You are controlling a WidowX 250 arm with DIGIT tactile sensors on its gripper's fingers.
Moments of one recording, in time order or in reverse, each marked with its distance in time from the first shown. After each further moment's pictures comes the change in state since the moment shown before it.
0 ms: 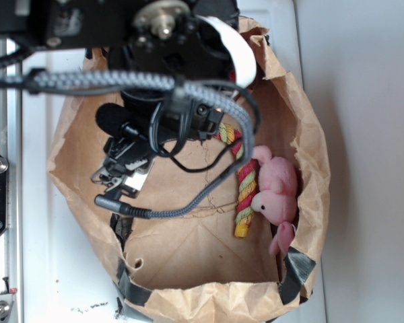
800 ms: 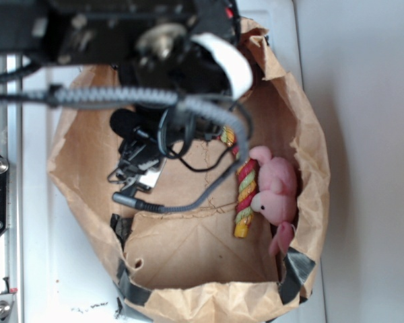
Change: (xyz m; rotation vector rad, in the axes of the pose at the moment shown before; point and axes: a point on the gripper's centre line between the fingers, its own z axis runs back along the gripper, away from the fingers) arm 0.011 -0.003 -0.027 0.069 -0.045 -0.034
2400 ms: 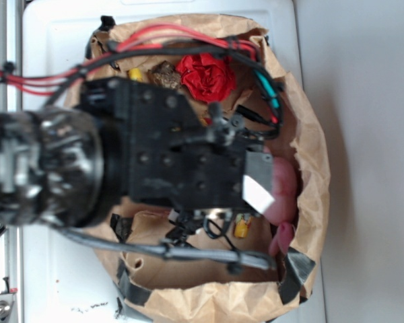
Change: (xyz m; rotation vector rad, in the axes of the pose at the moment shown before) arm 0.042 -0.024 -0.069 0.079 0.011 -0.093
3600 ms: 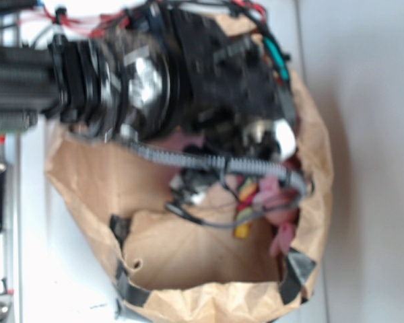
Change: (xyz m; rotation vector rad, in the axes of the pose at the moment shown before) arm -0.033 0.039 -0.016 -0.160 0.032 -0.033
